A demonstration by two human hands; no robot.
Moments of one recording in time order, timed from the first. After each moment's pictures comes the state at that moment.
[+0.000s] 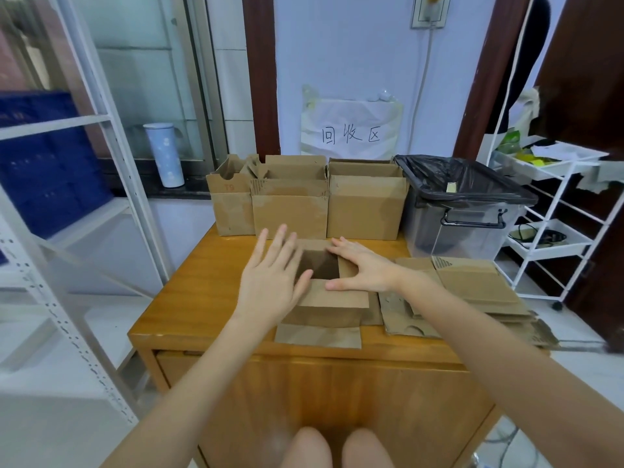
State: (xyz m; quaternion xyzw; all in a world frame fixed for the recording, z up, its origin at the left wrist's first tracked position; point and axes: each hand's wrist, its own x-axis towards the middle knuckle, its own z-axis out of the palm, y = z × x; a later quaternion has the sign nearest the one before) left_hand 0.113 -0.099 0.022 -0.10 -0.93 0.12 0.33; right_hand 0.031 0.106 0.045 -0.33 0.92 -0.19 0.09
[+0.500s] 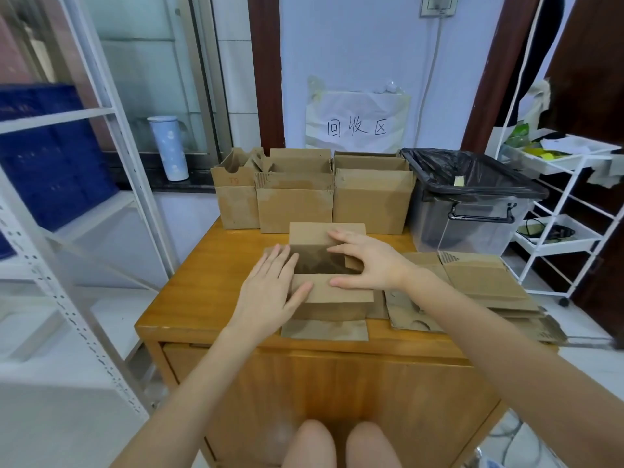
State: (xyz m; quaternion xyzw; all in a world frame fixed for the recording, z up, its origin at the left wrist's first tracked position) left_hand 0.118 -0.112 -0.008 -0.08 -0.96 -0.03 0.27; right_hand 0.032 0.107 0.044 -0.41 0.90 -0.14 -0.05
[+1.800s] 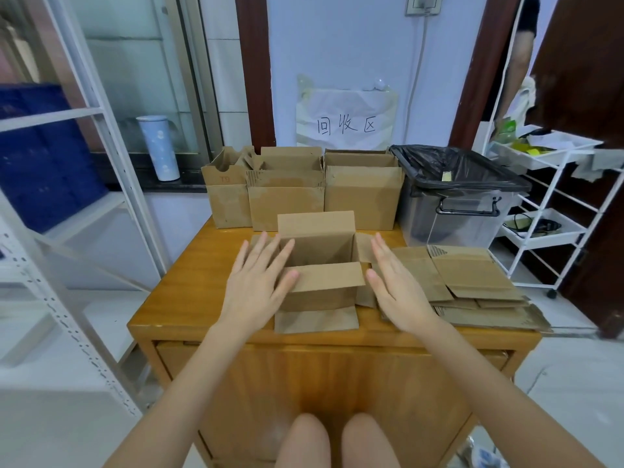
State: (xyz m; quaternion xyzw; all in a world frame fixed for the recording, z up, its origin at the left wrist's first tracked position) left_hand 0.124 -0.117 -0.002 -0.09 -0.95 -0.07 0.30; right_hand 0.092 0.145 -0.005 -0.23 0.92 -0.28 -0.14
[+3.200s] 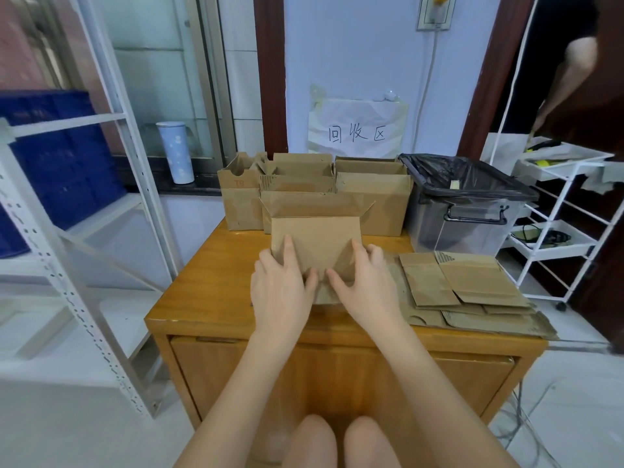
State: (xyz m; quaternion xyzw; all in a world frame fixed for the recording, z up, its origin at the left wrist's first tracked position) left_hand 0.171 -0.061 0.036 0.10 -0.95 -0.15 0.27; right_hand 0.138 0.068 0.035 -0.12 0.93 -0.28 -0.19
